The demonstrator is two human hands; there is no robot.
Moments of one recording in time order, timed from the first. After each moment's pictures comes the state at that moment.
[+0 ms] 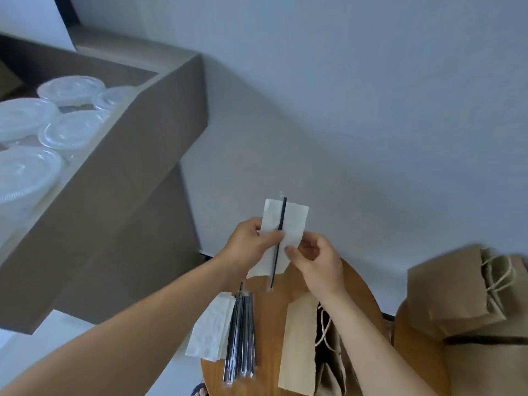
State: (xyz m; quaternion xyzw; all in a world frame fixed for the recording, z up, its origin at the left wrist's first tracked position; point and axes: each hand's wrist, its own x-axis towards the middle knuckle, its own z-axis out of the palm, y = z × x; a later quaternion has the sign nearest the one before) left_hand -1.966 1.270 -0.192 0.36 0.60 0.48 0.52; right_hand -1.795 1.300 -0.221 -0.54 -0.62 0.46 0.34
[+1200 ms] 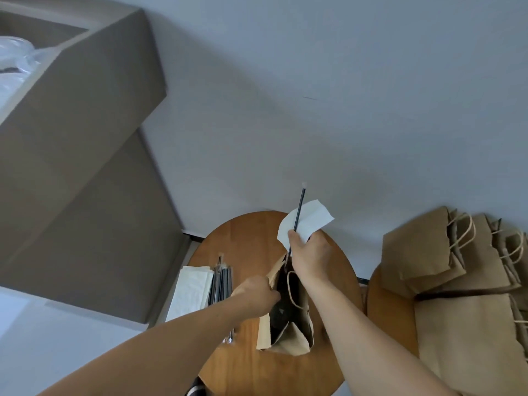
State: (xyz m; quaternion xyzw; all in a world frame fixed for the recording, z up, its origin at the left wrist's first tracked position) left_hand -1.849 1.228 -0.304 0.48 0.73 0.02 0.49; right_hand -1.739 1.305 -0.271 -0.66 -0.57 0.36 0.34
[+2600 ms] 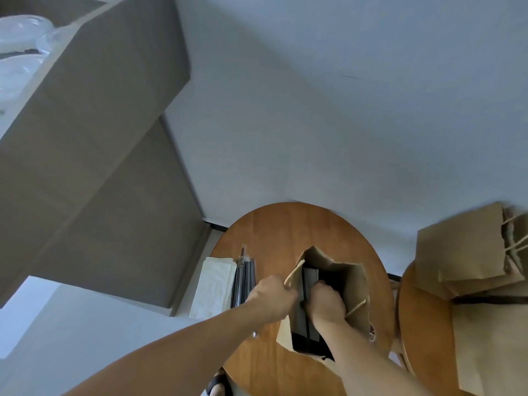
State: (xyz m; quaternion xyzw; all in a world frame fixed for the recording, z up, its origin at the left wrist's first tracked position) left_hand -1.872 1.211 -0.315 0.40 0.75 0.10 0.52; right_hand -1.737 1.252 -0.366 -0.68 -0.68 0.25 -0.15
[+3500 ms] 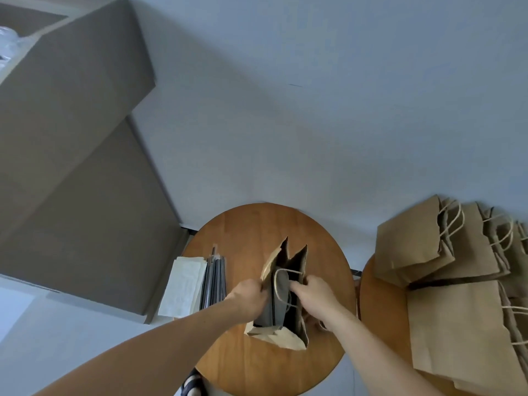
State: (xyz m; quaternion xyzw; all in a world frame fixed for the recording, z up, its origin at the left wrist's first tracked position) left_hand -1.827 1.200 -0.309 0.46 0.72 0.07 0.51; right_hand -1.657 1.247 -0.302 -0.66 -0.56 0.51 0.01
